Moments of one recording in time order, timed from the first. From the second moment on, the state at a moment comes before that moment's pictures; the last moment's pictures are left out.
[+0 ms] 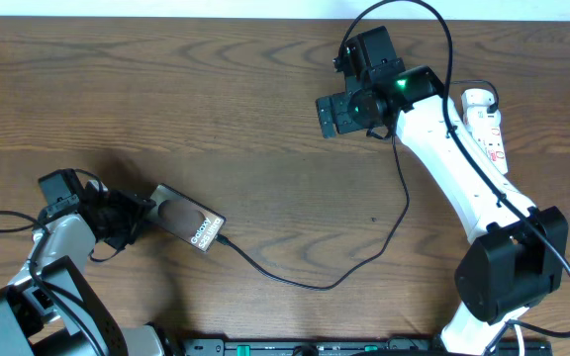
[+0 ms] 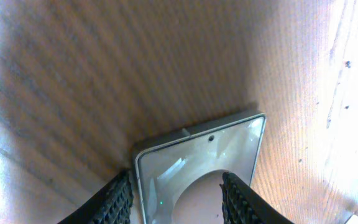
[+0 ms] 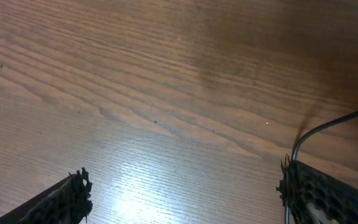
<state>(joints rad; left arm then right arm) 0.50 1.55 0.66 -0.39 0.48 -0.59 0.40 1.87 1.67 -0.90 -0.02 0.15</state>
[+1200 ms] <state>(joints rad) -0.18 1.24 1.02 -0.50 -0.08 -0.38 -0.42 1.74 1.93 -1.05 -0.20 -0.16</state>
